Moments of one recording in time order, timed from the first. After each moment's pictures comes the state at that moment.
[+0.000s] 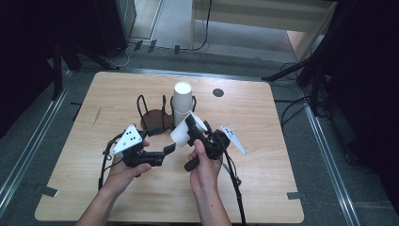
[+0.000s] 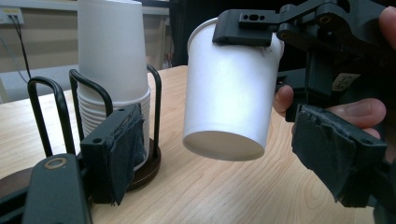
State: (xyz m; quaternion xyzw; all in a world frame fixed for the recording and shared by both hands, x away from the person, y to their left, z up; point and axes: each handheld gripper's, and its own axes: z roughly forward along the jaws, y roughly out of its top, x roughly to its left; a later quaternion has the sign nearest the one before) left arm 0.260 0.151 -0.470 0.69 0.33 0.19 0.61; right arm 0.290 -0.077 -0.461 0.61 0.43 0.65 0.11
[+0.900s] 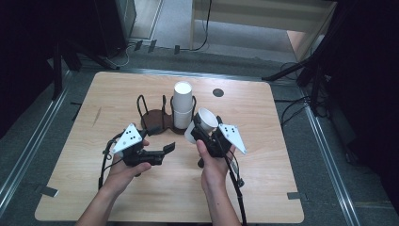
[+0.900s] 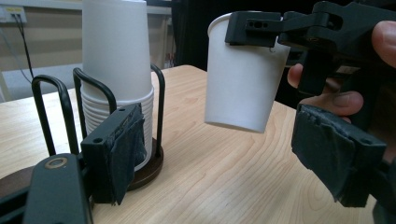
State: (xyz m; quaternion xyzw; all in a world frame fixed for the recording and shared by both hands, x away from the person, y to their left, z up) left arm 0.262 0.152 -0.471 0.69 0.33 0.19 0.61; right arm 0.292 -0.087 -0.454 0.55 0.50 0.60 0.29
